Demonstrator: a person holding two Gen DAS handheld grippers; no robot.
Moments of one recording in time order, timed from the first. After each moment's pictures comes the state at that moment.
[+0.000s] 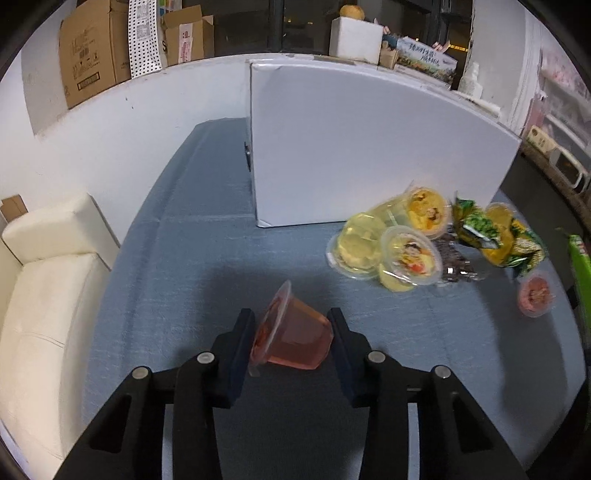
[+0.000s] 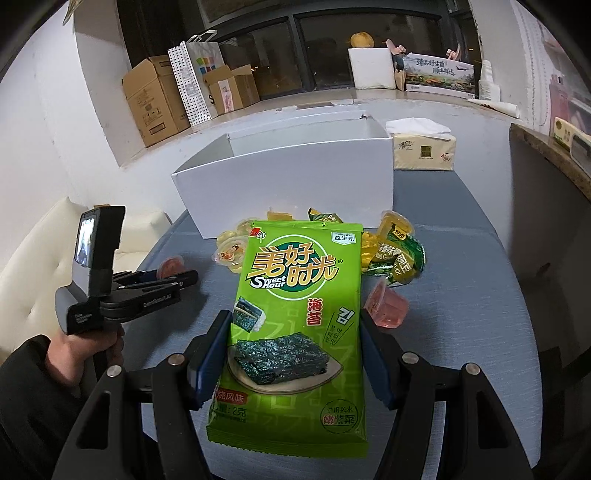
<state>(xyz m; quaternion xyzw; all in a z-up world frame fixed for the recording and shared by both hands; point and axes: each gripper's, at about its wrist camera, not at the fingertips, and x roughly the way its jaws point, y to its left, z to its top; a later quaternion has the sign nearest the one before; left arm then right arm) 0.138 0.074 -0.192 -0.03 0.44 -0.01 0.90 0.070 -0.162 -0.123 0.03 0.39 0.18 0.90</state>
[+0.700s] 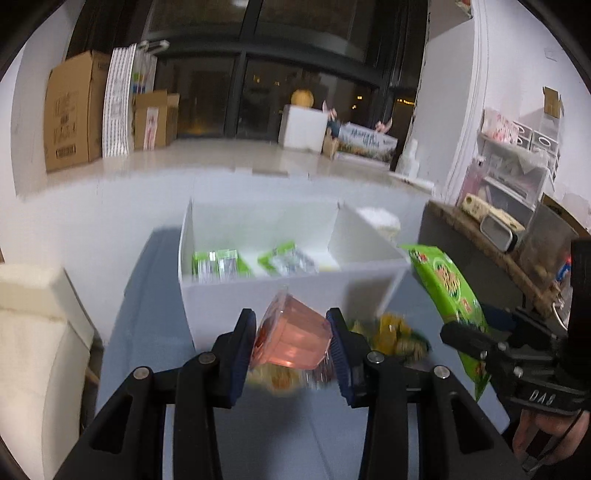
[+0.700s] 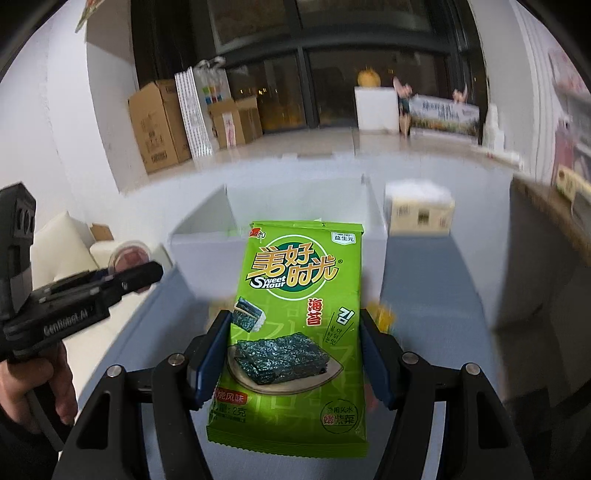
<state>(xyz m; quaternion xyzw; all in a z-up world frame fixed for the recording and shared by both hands) 0.125 0.036 -0.055 -0.06 0.30 -0.09 0.95 0.125 -0.167 -0.052 0.01 0.32 0.19 0.93</state>
